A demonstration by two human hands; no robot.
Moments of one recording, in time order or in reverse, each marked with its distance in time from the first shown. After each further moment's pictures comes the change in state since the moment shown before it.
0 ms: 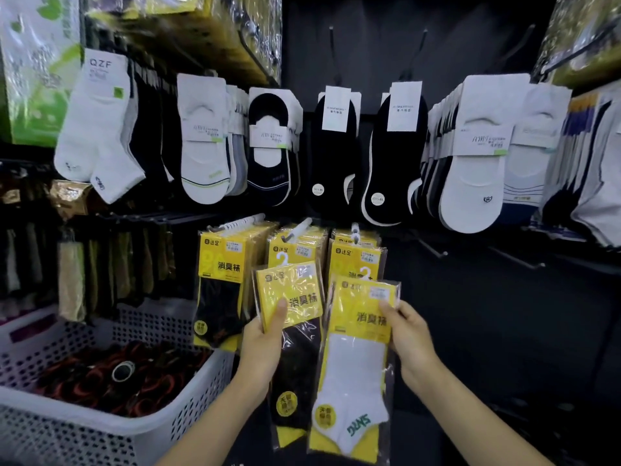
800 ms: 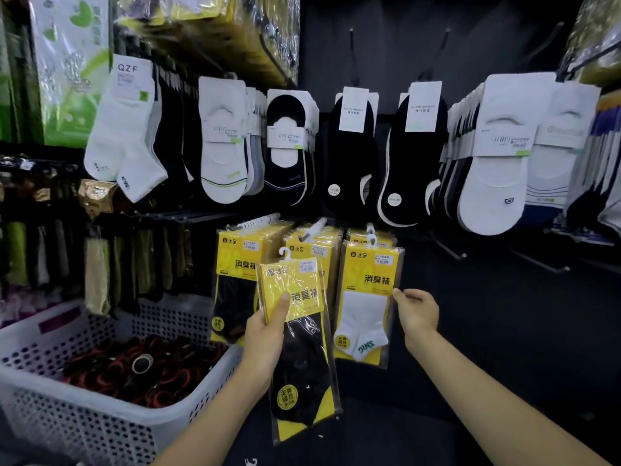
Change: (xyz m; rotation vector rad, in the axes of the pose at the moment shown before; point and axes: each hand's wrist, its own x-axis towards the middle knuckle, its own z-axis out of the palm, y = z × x) left_hand 0.008 0.006 -0.017 0.032 -0.001 0.036; right_hand 0.062 0.006 0.018 -0.201 0.345 -0.024
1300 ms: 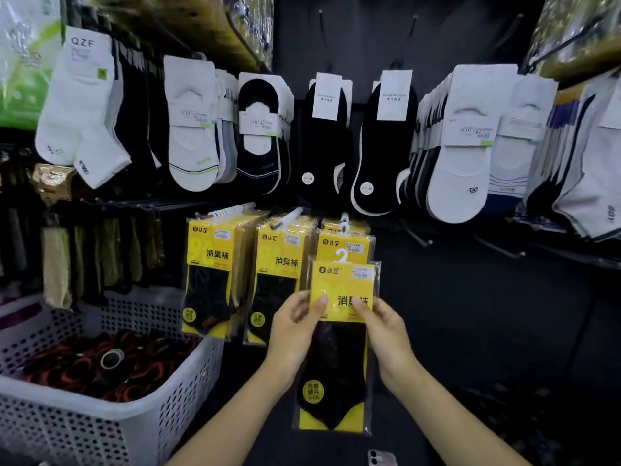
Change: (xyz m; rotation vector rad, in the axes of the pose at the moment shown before) left_hand -0.023 -0.016 0.064 -0.032 -0.242 0.047; right_hand -0.075 0.005 -0.044 0.216 -0.461 -0.006
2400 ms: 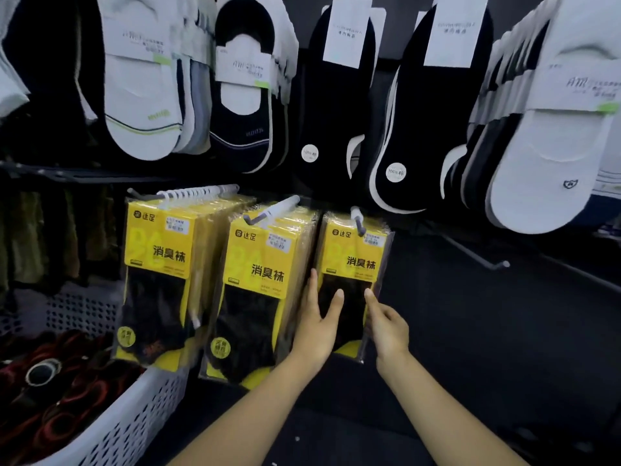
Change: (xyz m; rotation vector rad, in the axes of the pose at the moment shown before) left_hand 0.143 -0.100 0.048 0.186 -0.027 -0.025; right_hand 0.180 0.073 -0.011 -0.123 0.293 0.089
